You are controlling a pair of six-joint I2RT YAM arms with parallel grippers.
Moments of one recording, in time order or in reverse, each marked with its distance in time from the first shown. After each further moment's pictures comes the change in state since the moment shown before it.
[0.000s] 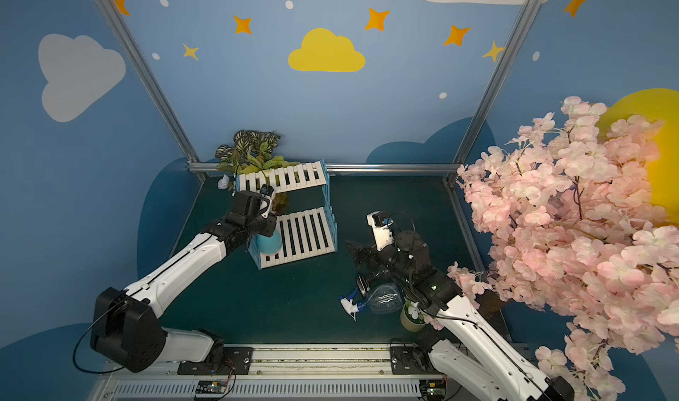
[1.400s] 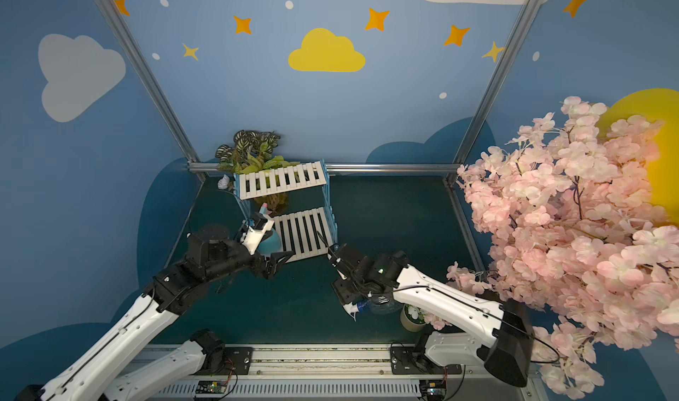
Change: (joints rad) left arm -0.227 -0.552 -0.216 -0.059 0.397 -0.008; right arm 0.442 0.468 0.299 -0.710 0.229 0.231
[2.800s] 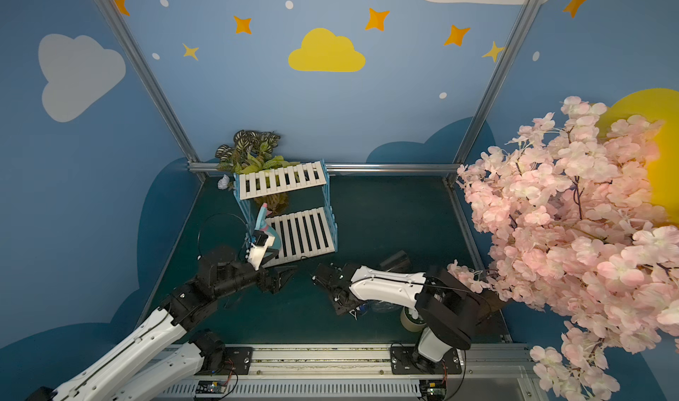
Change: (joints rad) left arm -0.026 -0.116 -0.302 0.238 0.034 -0.235; right arm 0.020 0.277 -0.103 0.114 0.068 0.196
